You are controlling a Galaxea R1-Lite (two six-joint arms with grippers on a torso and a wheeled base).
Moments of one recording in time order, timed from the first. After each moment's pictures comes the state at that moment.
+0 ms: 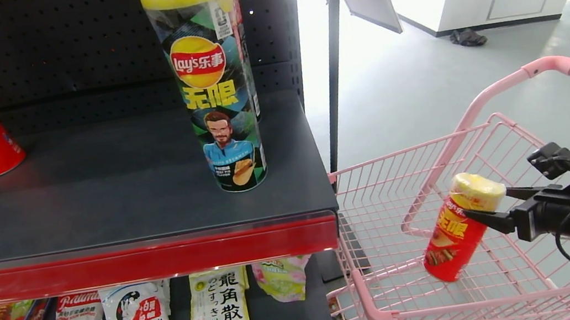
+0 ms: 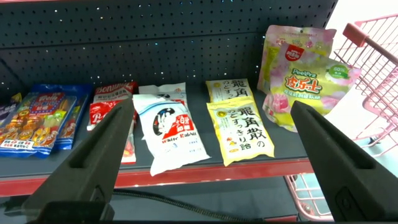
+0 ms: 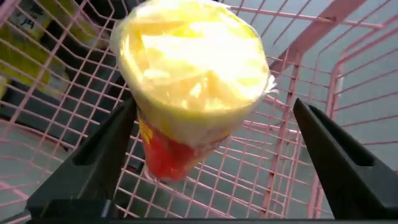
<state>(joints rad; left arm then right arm) 0.00 0.00 0.00 0.01 -0.03 0.02 -0.15 1.81 -0.37 -0.98 0.50 -0.23</state>
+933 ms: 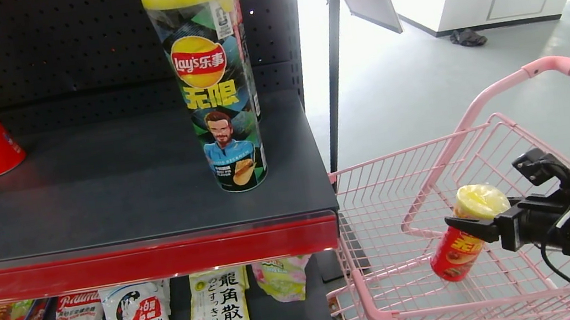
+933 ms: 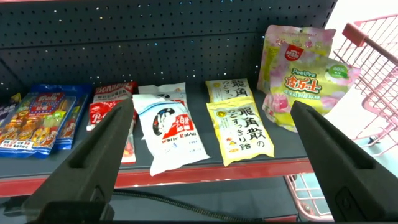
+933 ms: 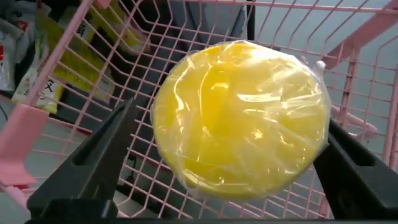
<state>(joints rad) 0.00 0.00 0.00 0.01 -0.03 0.02 -0.03 1.77 -0.32 -1.01 0.49 -0.11</state>
